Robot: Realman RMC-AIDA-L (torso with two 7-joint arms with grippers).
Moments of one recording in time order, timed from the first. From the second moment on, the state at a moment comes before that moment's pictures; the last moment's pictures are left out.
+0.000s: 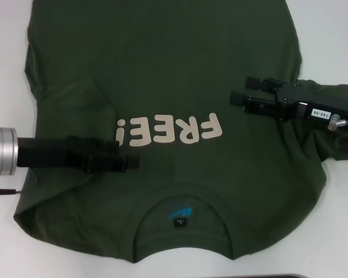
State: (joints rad) left arm -0.46 -2.15 -2.40 -0.78 -0.91 1.60 -1.84; right arm 0.48 2.08 -0.55 -0.41 -1.94 -1.50 1.39
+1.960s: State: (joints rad) left arm -0.47 -2.15 -2.49 -0.78 -1.10 1.46 -1.82; right arm 0.28 1.91 -0.36 -0.59 -1.98 -1.50 1.79
